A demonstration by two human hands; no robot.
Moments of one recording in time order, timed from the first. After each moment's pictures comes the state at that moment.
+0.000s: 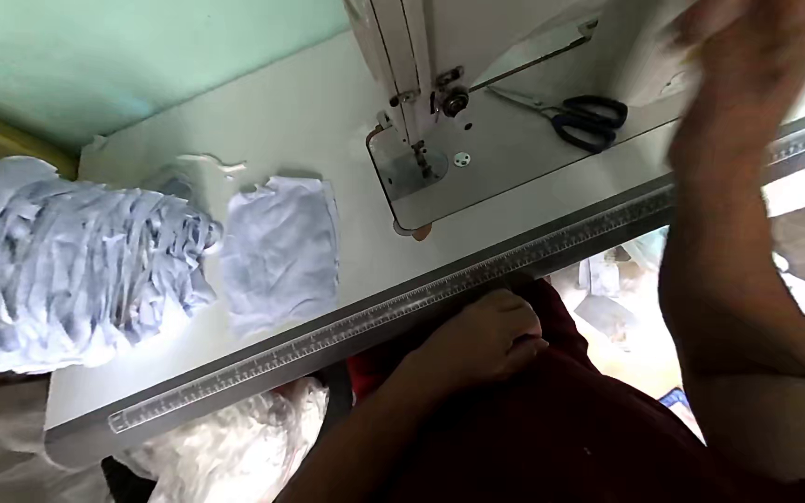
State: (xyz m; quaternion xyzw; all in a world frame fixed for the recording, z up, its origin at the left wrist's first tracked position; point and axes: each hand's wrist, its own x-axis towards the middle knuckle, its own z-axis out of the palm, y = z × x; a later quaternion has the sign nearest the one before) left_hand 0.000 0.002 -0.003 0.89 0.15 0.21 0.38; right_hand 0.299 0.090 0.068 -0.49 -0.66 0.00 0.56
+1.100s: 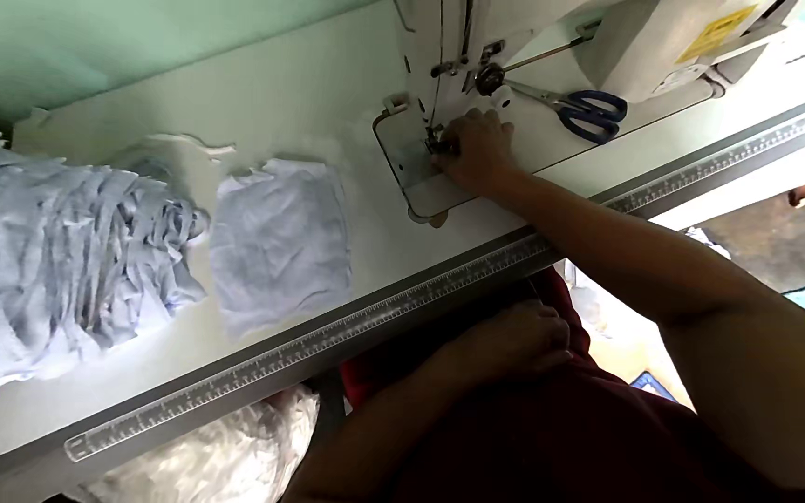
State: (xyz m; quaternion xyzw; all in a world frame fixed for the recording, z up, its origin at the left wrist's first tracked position) left_hand 0.007 -0.004 -0.018 0.89 0.07 0.08 0.44; right_hand 0.121 0.145 0.041 -0.68 -0.68 0.17 0.20
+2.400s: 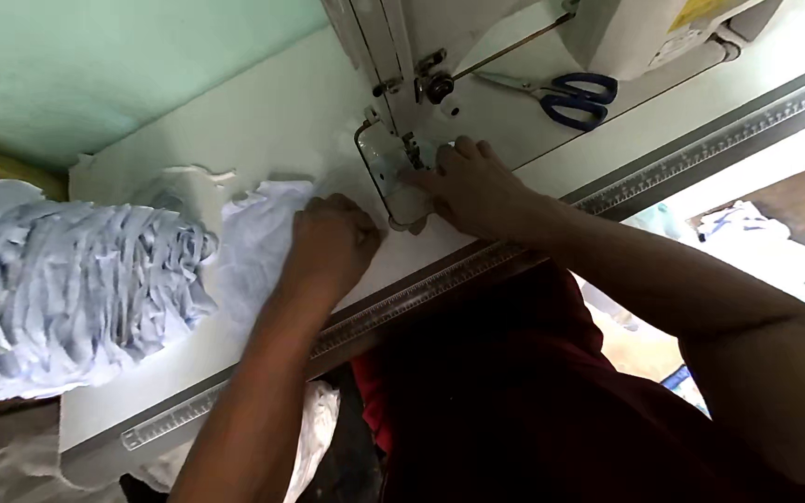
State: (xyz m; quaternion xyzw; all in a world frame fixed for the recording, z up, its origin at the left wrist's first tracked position) left_hand -0.090 0.100 0.073 0.86 0.50 0.04 0.10; right_hand 0.148 0.096 0.034 -0.49 -0.85 0.09 0.18
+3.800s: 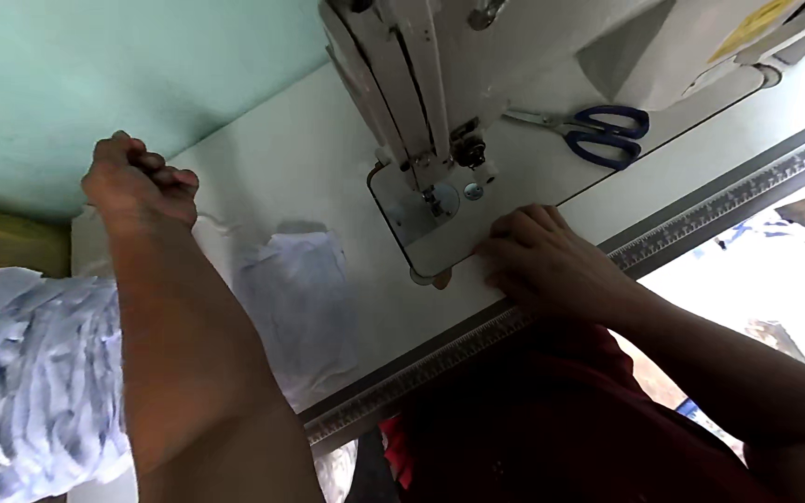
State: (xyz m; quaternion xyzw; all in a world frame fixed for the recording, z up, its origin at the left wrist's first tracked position) left_hand -0.216 0.316 0.101 0.39 0.59 0.60 0.38; right_hand 0.181 0.063 0.002 -0.49 -0.84 0.04 0.25
